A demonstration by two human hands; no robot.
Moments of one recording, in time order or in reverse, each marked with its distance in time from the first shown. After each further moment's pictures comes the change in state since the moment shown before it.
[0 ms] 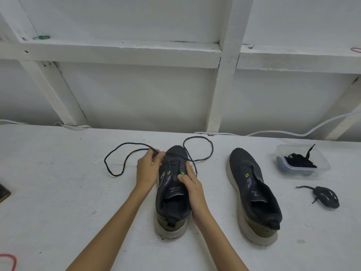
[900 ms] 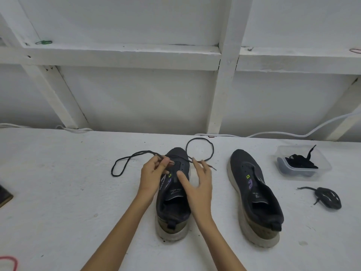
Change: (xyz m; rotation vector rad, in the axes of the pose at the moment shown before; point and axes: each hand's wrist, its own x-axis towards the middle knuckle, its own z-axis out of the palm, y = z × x) left_hand -0.030 0.023 -0.006 -0.344 -0.153 -0.070; right_hand -0.009 -0.011 -0.004 -0.220 0.261 -0.264
